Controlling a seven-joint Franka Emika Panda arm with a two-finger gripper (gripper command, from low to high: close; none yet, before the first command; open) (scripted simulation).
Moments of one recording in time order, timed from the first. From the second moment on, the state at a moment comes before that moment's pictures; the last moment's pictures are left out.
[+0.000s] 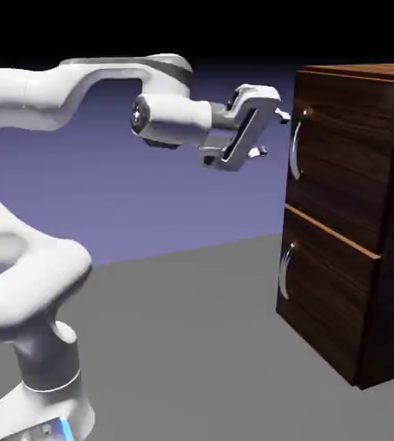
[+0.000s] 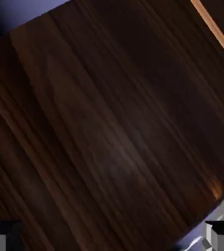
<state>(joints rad) -0.79 -0.84 0.85 -2.40 2.07 2.93 1.56</state>
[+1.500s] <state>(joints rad) -0.67 -0.54 0.79 -2.31 2.90 2.75 1.39</state>
